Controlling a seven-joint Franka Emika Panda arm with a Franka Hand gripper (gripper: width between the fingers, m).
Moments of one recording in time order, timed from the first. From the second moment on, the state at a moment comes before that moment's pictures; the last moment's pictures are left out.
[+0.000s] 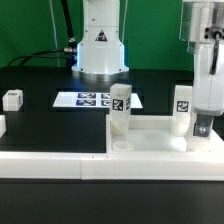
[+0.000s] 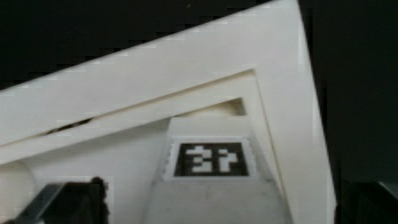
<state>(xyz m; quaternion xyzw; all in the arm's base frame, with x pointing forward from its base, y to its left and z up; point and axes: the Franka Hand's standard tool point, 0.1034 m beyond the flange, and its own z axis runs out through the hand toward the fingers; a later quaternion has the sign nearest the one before) 0.633 0.119 0.073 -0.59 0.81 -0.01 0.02</state>
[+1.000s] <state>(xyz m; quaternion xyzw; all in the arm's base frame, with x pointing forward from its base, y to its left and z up) 0.634 0.065 0.137 -0.76 0.65 -0.05 0.07</state>
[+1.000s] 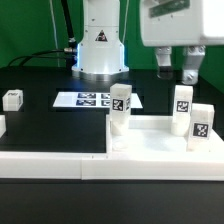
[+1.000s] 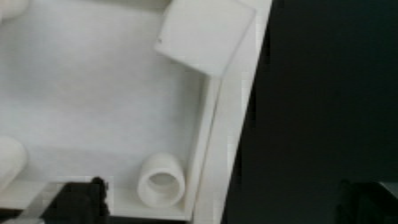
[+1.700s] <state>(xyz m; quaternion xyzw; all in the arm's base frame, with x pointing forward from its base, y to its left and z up) 0.599 0.013 0.132 -0.92 0.38 -0.09 0.05</state>
